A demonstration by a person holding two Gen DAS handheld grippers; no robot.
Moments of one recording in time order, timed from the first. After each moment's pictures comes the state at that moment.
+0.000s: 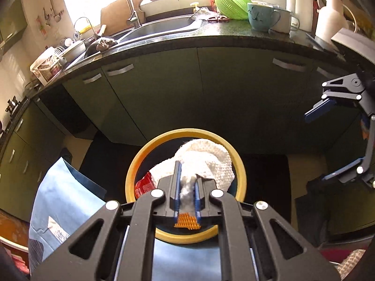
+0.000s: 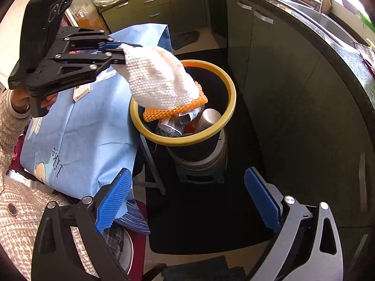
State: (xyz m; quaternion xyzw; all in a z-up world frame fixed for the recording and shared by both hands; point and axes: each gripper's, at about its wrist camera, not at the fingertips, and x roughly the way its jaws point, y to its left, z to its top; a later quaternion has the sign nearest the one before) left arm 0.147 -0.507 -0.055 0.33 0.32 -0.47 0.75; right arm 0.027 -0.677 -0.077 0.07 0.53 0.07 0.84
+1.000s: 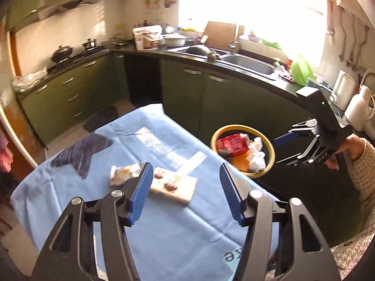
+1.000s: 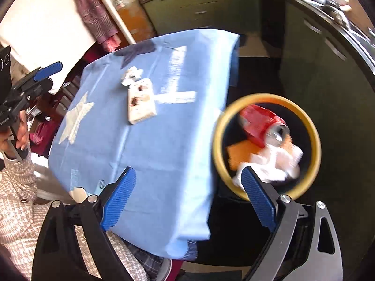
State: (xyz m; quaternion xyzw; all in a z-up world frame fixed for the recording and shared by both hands) left arm 0.125 -0.185 0.047 0.11 0.35 -0.31 0.88; right arm 0.143 -0.512 -0.037 0.04 0.53 0.22 0.82
